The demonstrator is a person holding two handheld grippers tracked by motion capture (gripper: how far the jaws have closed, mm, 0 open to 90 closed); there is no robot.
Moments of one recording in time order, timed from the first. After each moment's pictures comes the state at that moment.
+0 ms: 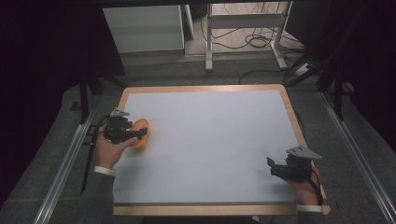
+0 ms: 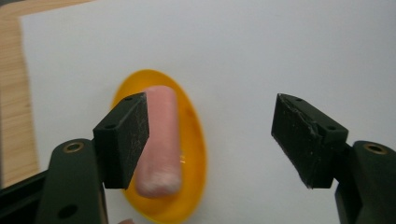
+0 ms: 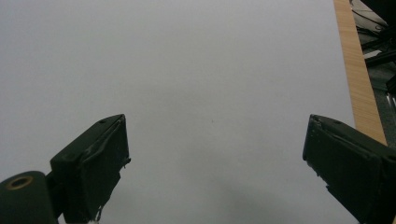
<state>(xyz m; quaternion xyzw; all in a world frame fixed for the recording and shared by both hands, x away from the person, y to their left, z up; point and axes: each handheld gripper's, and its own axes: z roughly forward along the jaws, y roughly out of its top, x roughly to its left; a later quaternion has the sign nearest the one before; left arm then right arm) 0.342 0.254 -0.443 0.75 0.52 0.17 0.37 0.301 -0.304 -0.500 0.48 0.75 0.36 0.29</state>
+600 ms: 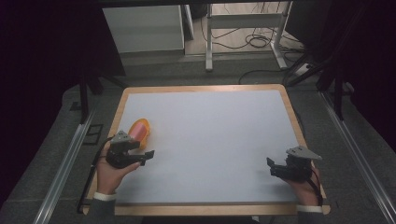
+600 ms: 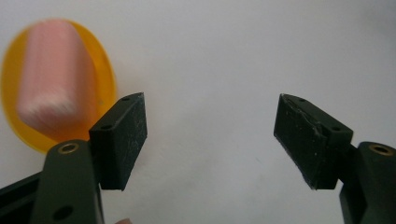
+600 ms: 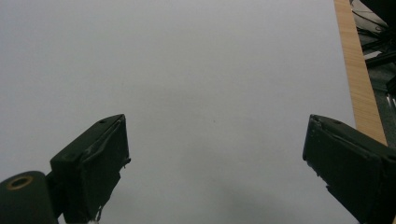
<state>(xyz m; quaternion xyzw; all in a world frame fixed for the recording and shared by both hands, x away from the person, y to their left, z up) 0.283 0.237 -0.477 0.77 0.47 0.13 0.41 0.300 -0.303 -0.499 0.47 0.75 0.36 0.29</state>
